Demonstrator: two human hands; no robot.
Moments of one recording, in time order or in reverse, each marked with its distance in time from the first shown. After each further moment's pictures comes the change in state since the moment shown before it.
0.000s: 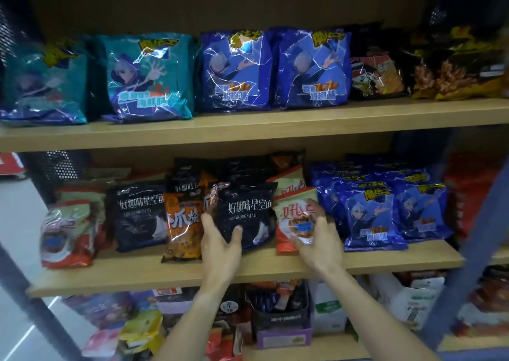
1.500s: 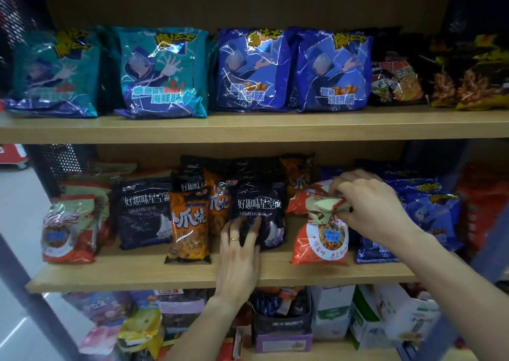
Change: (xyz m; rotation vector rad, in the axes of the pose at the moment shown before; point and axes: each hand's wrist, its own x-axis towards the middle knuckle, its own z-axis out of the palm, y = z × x) left_hand 0.005 -0.054 0.021 0.775 -0.052 0.463; right_hand 0.031 -0.045 -0.126 -0.704 0.088 -0.615
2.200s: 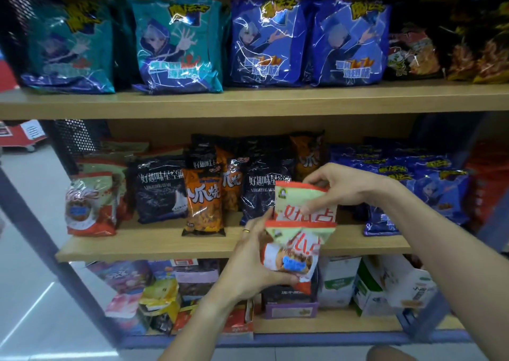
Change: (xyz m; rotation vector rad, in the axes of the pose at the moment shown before) left_hand -0.041 0.012 -0.069 -0.802 -0.426 -0.167; right_hand 0.024 -0.043 -0.023 0.863 -0.720 -0.035
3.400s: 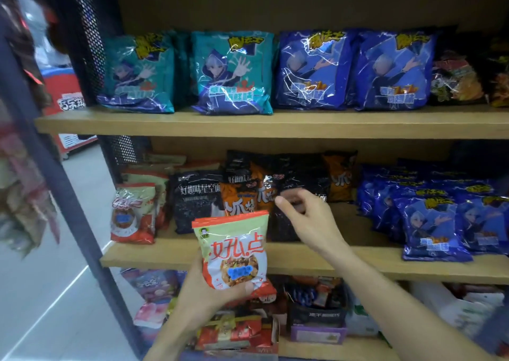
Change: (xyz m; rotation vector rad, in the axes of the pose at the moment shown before) left_hand -0.072 -0.031 -0.110 -0.245 0.289 -0.296; right_hand 0.065 -0.062 0.121 0.248 0.700 -0.143
